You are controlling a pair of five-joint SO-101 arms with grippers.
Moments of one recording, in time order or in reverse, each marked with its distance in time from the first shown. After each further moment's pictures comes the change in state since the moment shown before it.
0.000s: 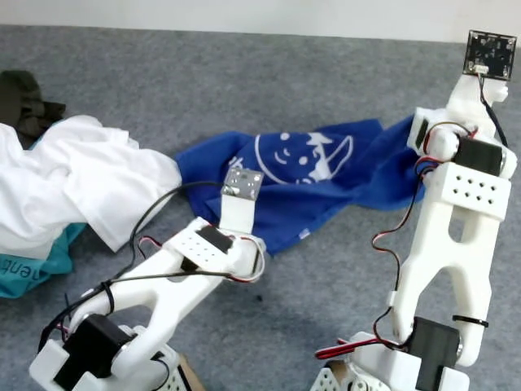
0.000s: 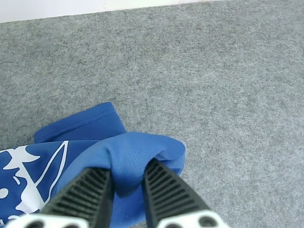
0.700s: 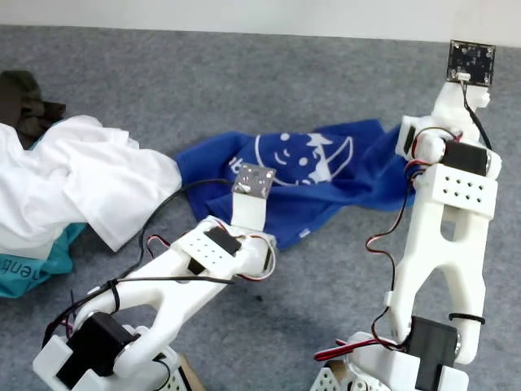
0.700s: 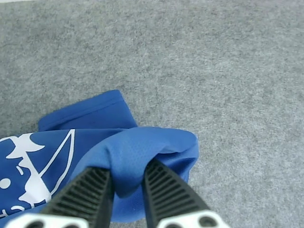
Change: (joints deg) left arm 1.5 0.6 -1.6 -5.5 0.4; right arm -1.7 0.1 4.7 -2.4 0.0
